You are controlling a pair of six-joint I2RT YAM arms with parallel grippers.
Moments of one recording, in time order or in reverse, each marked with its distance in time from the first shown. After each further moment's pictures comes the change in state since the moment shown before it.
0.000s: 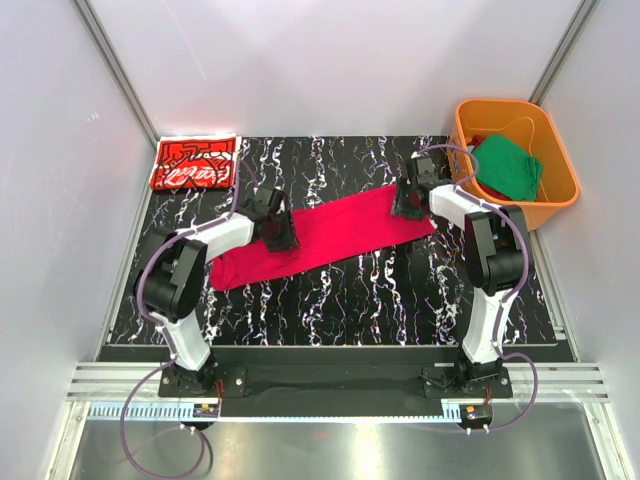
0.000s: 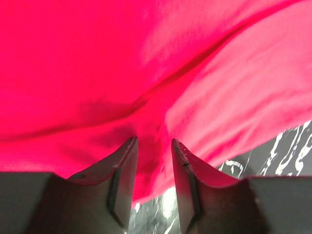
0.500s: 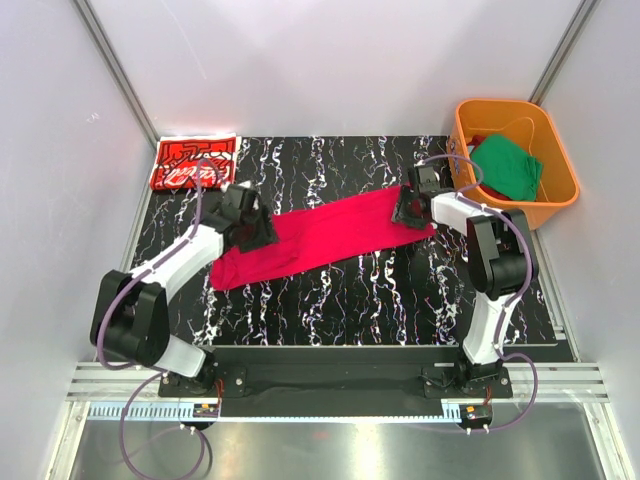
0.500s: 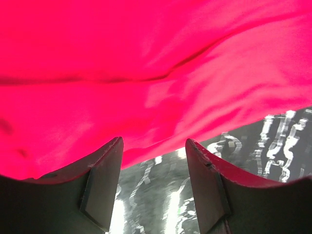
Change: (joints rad) left arm 0.056 -0.323 -0.088 -0.150 -0.108 0.014; right arm 0.001 -0.035 -0.101 0.032 0.018 0.073
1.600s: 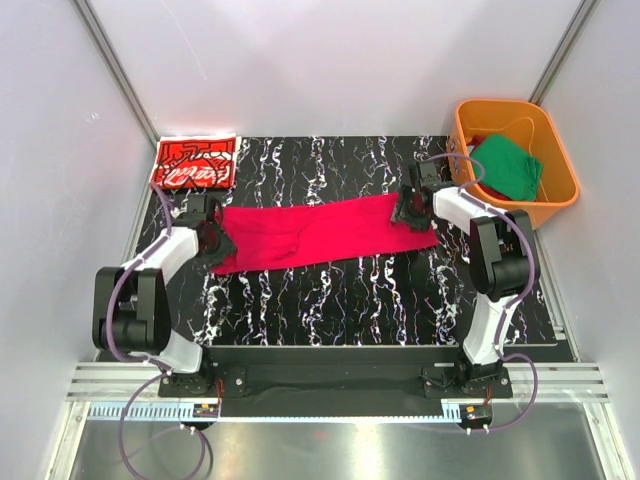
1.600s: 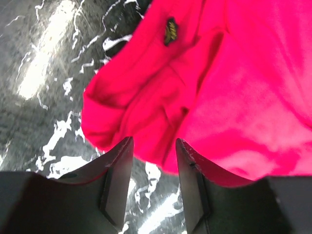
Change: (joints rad) left arm 0.316 0.047 -0.107 -0.077 -0.072 -0.119; right arm -0.007 -0.021 0.051 -0.158 -0.027 0.029
